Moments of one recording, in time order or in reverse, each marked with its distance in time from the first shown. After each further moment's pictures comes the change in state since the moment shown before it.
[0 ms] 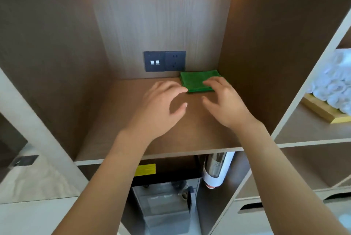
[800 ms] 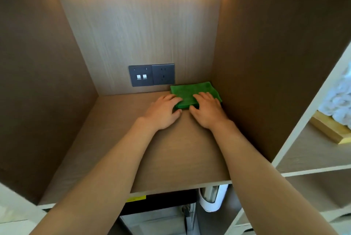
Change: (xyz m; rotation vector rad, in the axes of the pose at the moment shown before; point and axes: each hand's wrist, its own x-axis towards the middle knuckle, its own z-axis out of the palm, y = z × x) left_hand 0.130 -0.088 0.128 0.159 -0.391 -0.089; right_hand 0.097 0.071 0.061 -0.170 -0.230 0.226
